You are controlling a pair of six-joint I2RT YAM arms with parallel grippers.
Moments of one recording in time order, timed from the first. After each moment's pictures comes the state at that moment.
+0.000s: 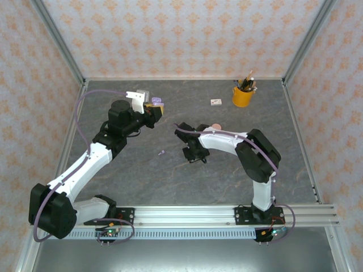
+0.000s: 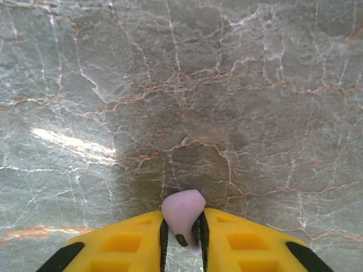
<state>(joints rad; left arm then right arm) -0.33 1.18 0.88 0.03 0.29 -0.33 0.80 1.91 1.26 -0.82 0.05 0.45</state>
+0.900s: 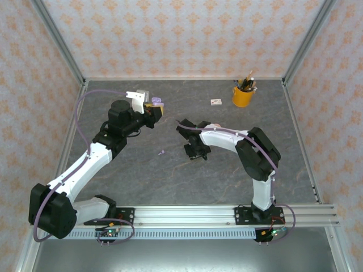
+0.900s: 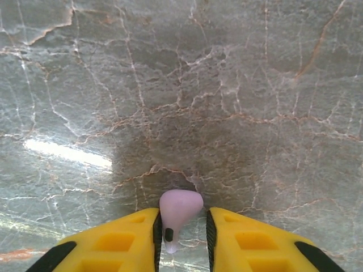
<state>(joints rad) -0.33 1.18 0.88 0.03 0.29 -0.33 0.77 1.92 1.29 -0.83 0.06 0.44</state>
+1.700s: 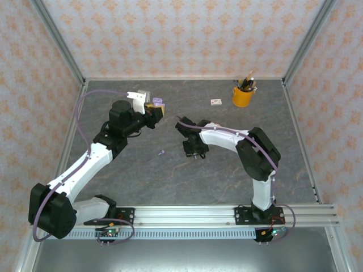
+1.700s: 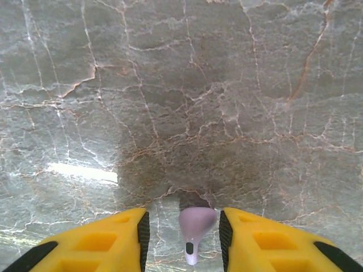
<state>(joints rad) -0.35 1.18 0.88 0.03 0.29 -0.33 0.77 1.92 1.32 -0.80 0.06 0.54</state>
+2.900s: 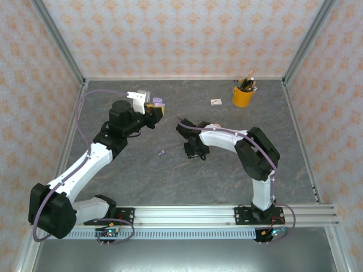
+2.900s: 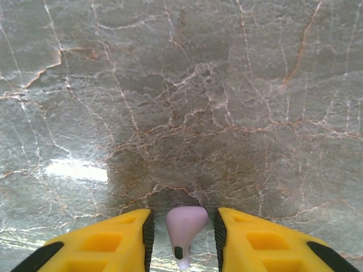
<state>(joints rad) -0.35 1.18 0.88 0.04 0.29 -0.33 0.77 1.93 1.29 -0.79 0.07 0.57</state>
